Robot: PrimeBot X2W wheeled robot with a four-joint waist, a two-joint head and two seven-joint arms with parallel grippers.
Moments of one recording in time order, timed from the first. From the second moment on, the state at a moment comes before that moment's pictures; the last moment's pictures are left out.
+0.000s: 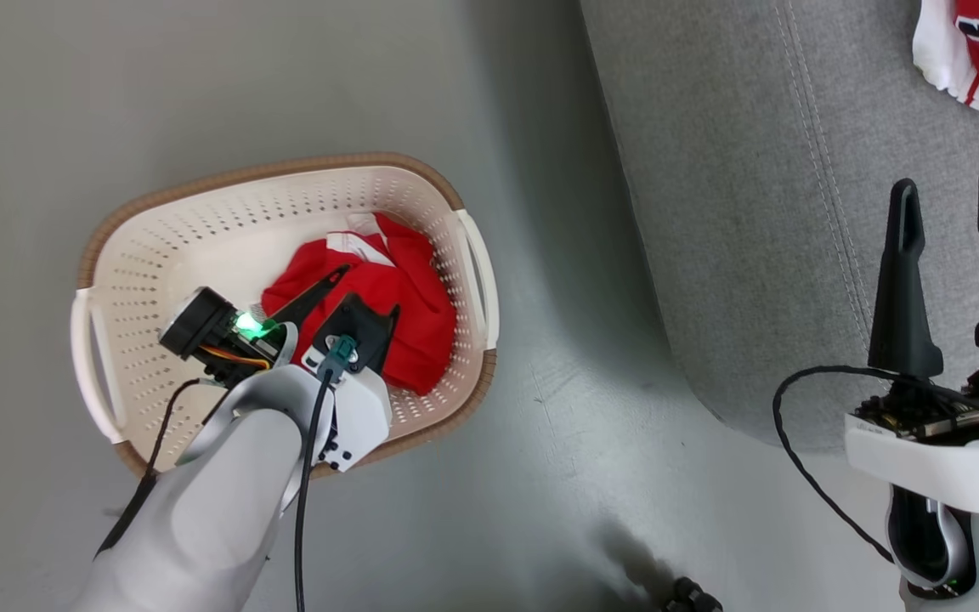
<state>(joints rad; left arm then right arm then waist) -0.69 0.19 -0.60 0.74 0.02 0.00 -0.08 -0.17 -0.04 -0.07 -0.17 0.22 0.12 -0.25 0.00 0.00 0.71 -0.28</state>
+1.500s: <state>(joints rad) -0.86 0.26 -0.52 1.02 -0.01 0.02 0.15 -0.31 -0.04 -0.01 -0.16 0.32 0.12 -0.25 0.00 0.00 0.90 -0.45</state>
